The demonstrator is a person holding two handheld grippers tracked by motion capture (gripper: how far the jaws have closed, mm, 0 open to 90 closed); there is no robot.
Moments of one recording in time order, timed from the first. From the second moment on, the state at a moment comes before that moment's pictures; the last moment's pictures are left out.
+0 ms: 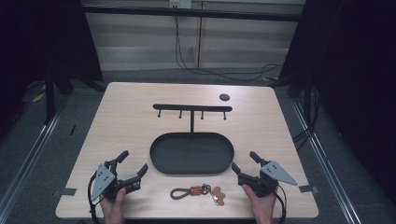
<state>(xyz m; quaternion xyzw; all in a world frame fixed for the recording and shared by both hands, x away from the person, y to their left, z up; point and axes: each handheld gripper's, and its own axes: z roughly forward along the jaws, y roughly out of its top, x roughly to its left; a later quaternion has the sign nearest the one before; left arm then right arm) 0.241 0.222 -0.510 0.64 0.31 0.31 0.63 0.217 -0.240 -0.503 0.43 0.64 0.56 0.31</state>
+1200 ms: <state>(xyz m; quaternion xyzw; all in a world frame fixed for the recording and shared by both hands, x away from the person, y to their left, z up) 0.241 0.222 -0.510 0.64 0.31 0.31 0.63 0.242 -0.176 -0.459 0.34 0.83 0.45 0.06</state>
